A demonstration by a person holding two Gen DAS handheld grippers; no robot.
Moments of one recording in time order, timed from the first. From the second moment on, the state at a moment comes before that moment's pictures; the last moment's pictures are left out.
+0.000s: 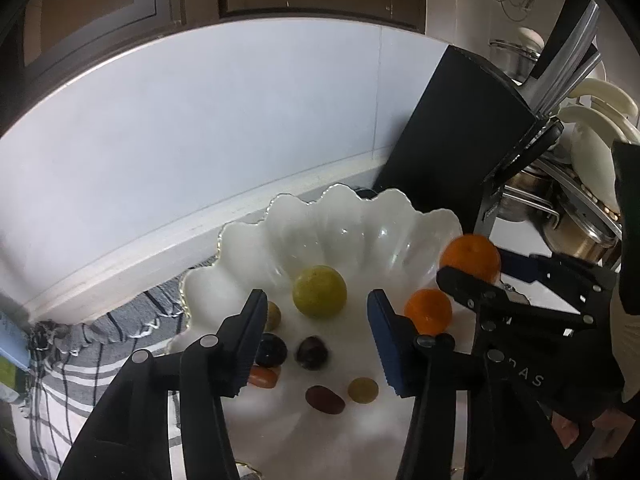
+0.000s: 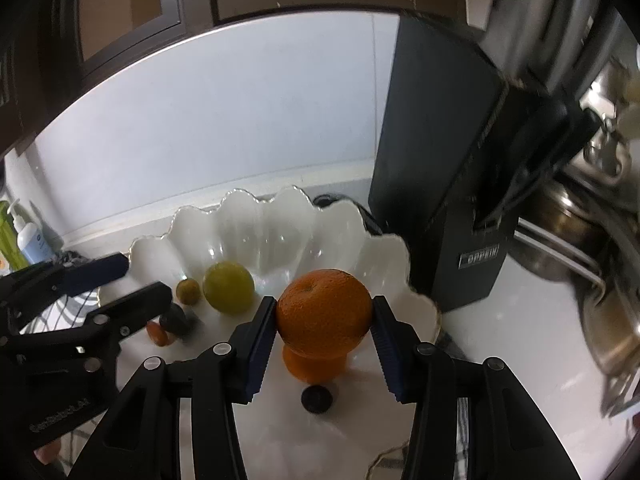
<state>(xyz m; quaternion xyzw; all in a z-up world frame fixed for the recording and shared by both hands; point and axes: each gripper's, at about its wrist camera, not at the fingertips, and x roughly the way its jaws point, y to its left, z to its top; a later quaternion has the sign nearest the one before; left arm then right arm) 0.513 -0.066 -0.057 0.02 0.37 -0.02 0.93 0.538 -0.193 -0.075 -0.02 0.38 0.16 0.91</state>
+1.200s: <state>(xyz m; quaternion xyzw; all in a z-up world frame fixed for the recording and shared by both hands) 0.330 -0.016 0.016 0.03 0.24 -0.01 0.97 0.335 -0.196 0.012 -0.01 0.26 0.03 0.97</state>
